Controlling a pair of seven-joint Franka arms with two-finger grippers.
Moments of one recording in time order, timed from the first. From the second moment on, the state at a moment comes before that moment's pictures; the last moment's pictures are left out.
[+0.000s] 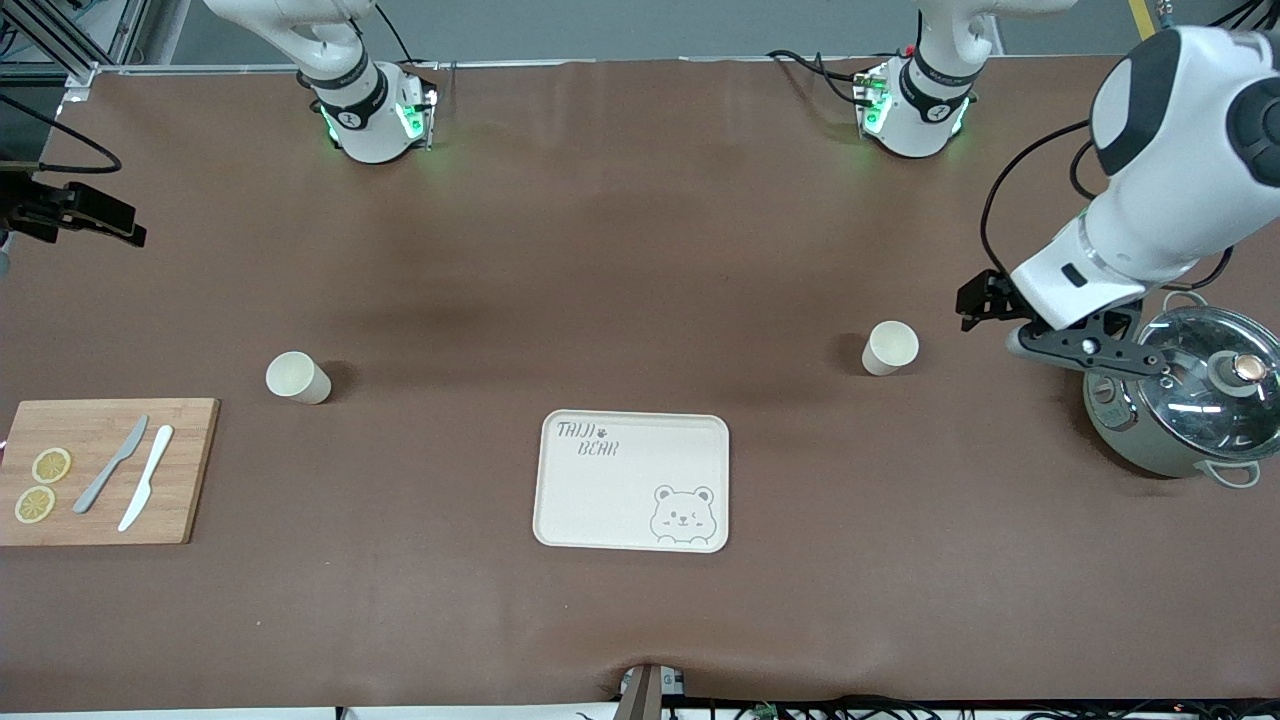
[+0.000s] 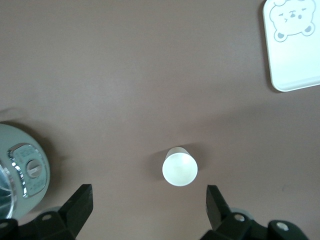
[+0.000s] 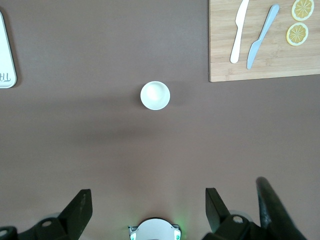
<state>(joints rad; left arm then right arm) -0.13 0.11 -0.08 -1.74 0.02 1.85 0.05 0.00 0.00 -0.07 -1.53 -0.02 1.38 -0.01</state>
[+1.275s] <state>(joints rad) -0.11 0.08 -0.08 -2.37 0.02 2.50 0.05 0.00 0.12 -0.06 -1.51 -0.02 1.38 -0.01</state>
